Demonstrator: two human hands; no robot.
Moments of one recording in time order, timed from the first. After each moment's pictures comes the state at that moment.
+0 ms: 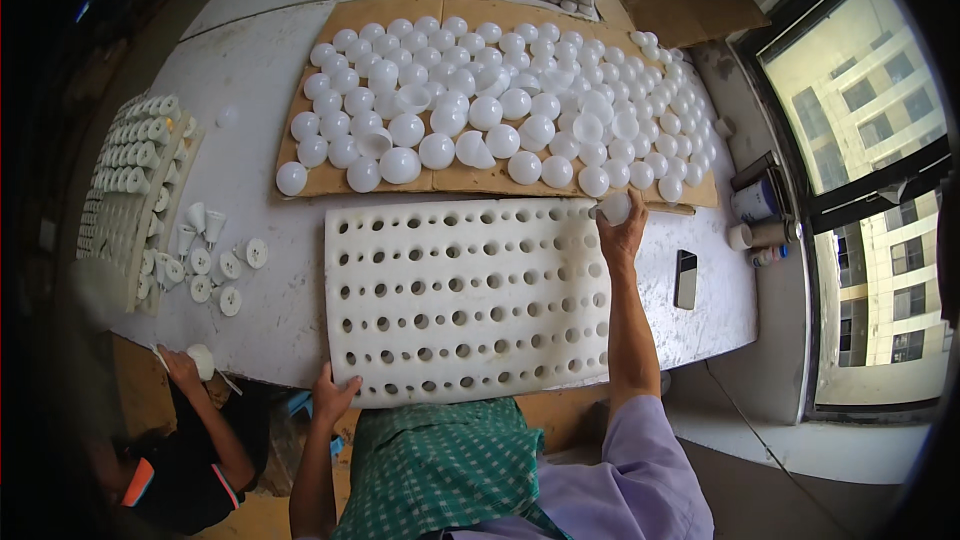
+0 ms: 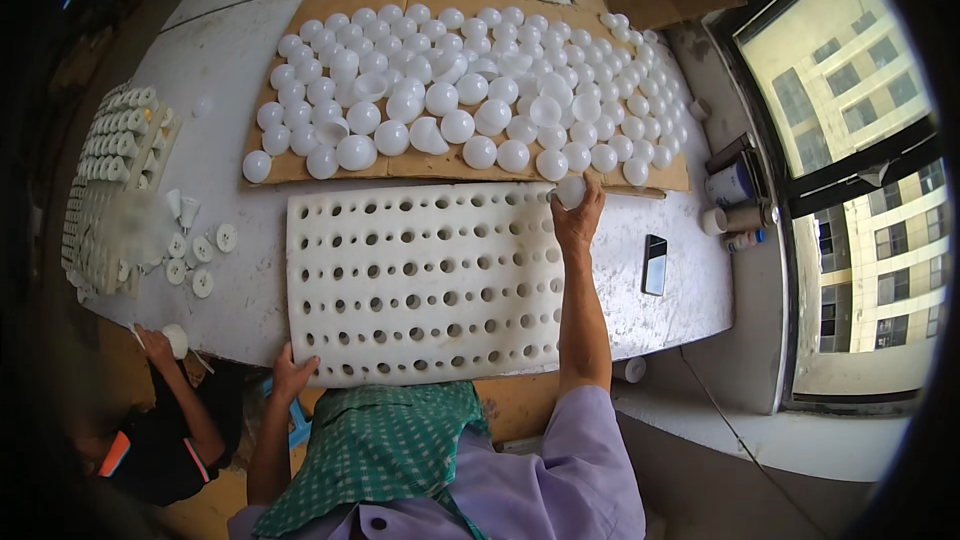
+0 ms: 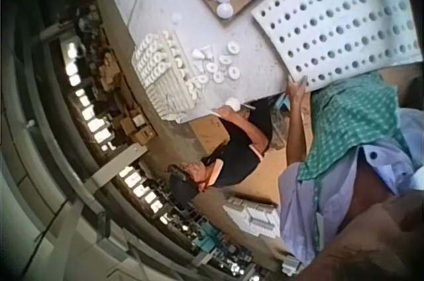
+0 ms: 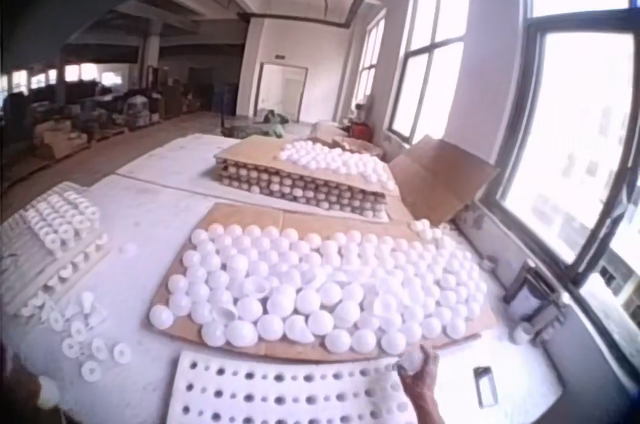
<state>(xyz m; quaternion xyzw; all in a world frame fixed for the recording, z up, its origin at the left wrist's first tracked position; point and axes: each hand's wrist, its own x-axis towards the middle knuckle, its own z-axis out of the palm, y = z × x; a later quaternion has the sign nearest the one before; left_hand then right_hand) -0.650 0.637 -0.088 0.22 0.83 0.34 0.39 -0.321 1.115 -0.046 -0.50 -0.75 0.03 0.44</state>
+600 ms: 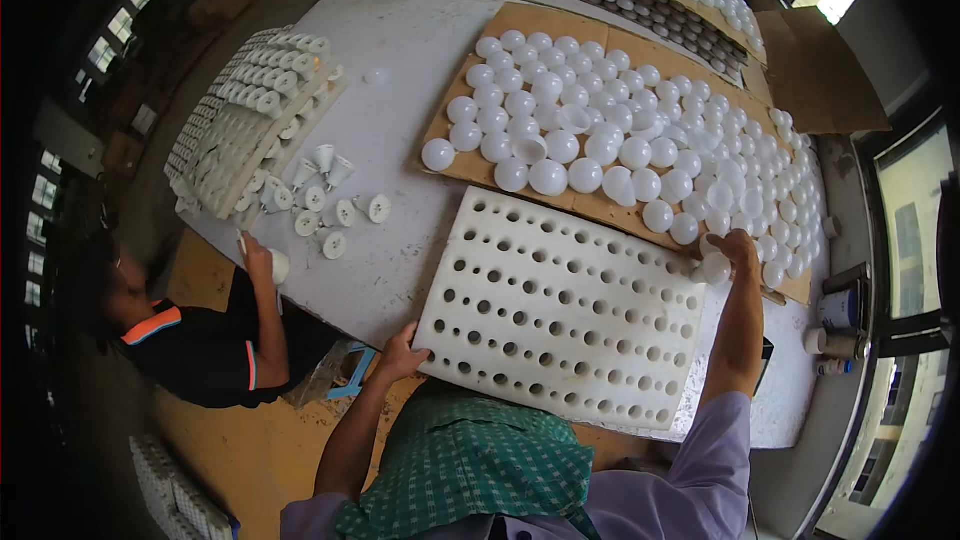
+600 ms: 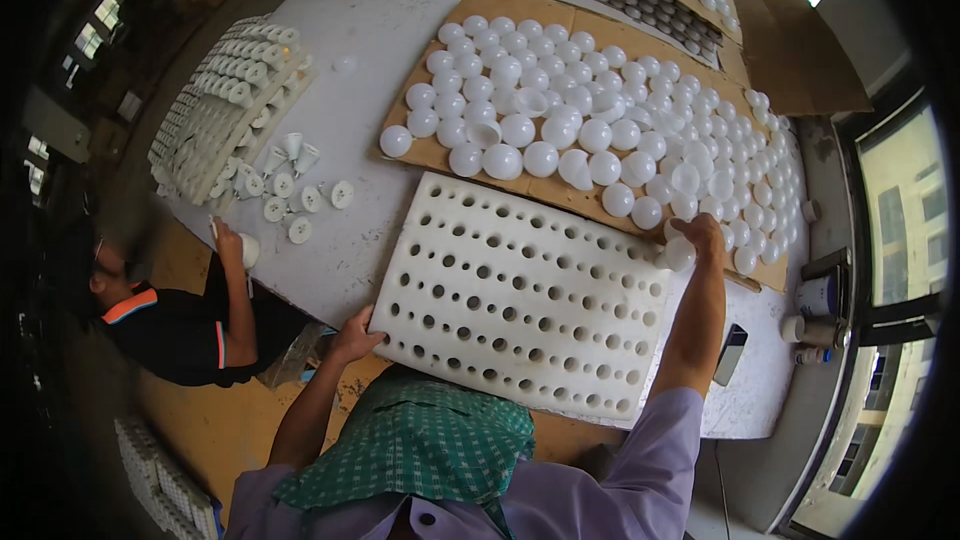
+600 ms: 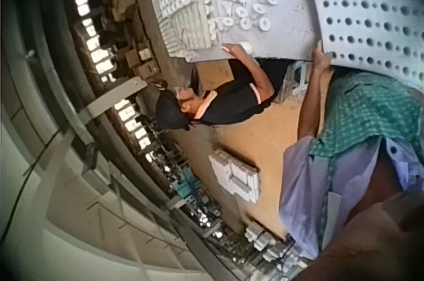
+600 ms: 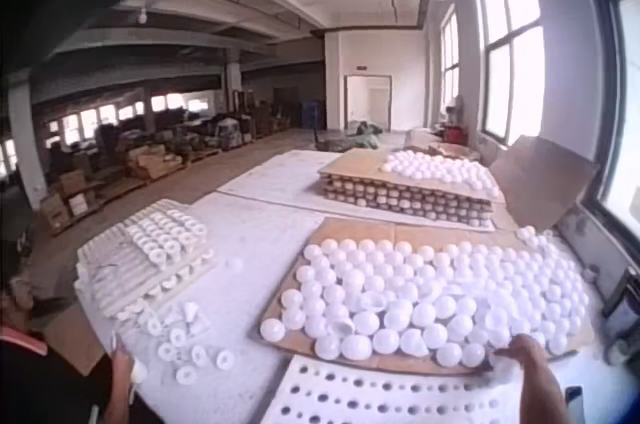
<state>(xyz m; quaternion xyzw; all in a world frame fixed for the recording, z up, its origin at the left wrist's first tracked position) -0.681 0.631 -0.116 0.25 0.82 0.35 0.37 -0.356 1.250 0.002 -0.59 -0.79 0.17 -0.03</state>
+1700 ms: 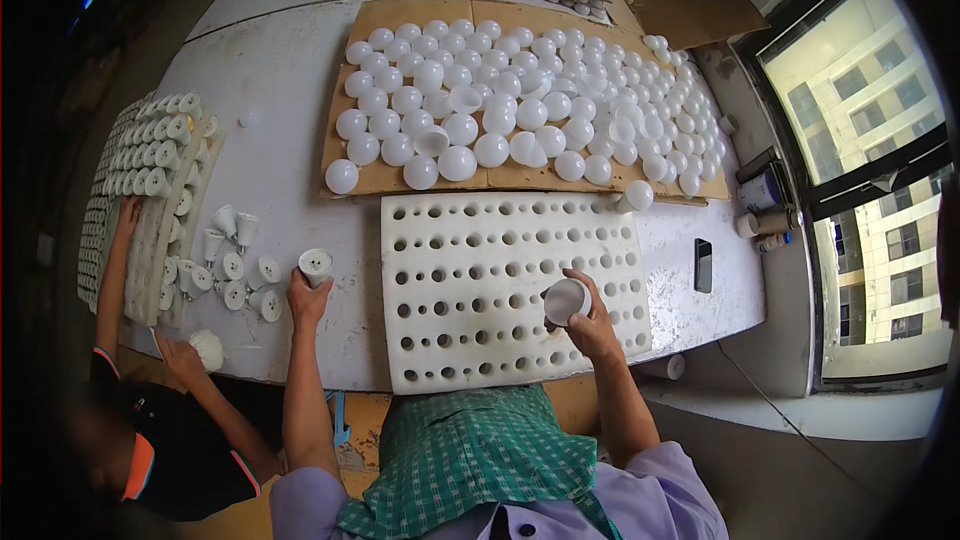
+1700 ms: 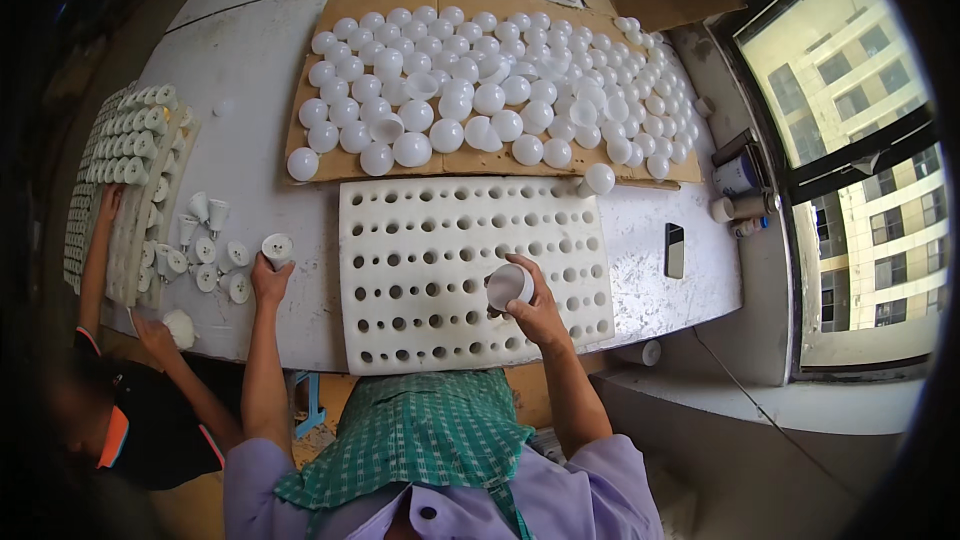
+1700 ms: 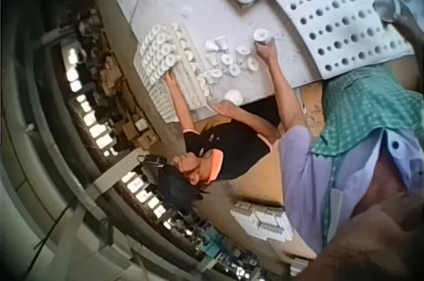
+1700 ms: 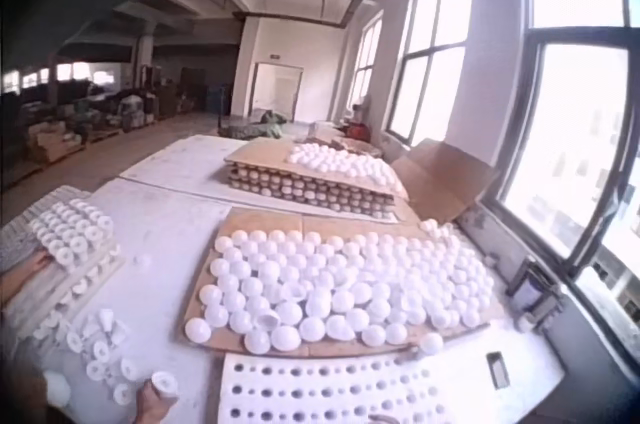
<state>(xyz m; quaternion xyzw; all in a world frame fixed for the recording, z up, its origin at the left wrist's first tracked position) -0.877 0.694 -0.134 0.31 0.86 0.36 0.21 -0.421 0.878 0.017 -0.32 -0.48 0.76 0.30</state>
